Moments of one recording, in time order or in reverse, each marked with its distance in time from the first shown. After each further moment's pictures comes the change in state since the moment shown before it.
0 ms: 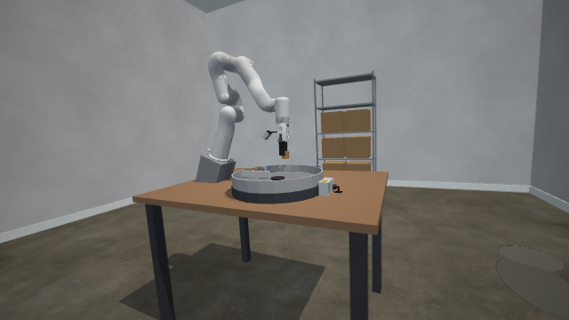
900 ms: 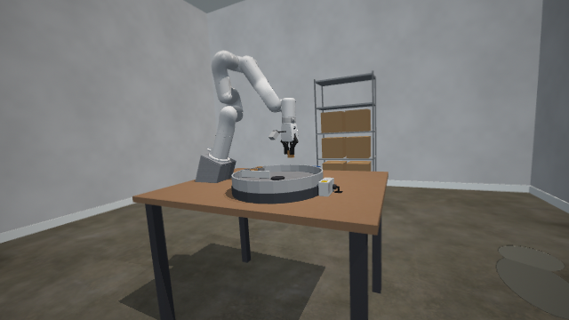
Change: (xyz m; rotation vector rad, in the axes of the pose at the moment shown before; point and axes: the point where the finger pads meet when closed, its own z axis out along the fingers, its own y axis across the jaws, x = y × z) arm -0.023 0.036 -0.001 0.002 0.001 -0.963
